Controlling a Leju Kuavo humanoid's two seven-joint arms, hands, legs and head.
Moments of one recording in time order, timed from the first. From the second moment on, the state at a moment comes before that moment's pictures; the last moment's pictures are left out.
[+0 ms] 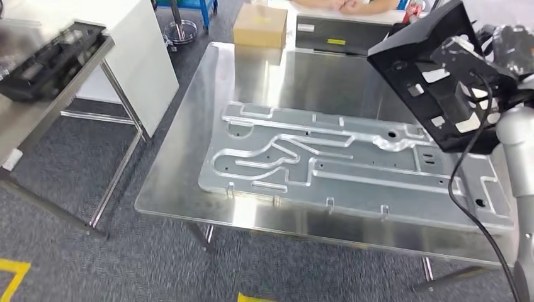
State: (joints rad) left arm -0.07 -0.15 1.27 -0.21 -0.81 0.10 -0.30; right arm -1.01 -0.43 0.28 -1.12 0.76 -0.04 0.05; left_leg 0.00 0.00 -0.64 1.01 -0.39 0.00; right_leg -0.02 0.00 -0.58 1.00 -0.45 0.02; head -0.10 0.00
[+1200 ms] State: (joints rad) left arm -0.08 -0.15 1.24 -0.21 -0.90 0.07 -0.28; right arm -0.89 -0.19 0.19 -0.81 1.05 -0.55 0.10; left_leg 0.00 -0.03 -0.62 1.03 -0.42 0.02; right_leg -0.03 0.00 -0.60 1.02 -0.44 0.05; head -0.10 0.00
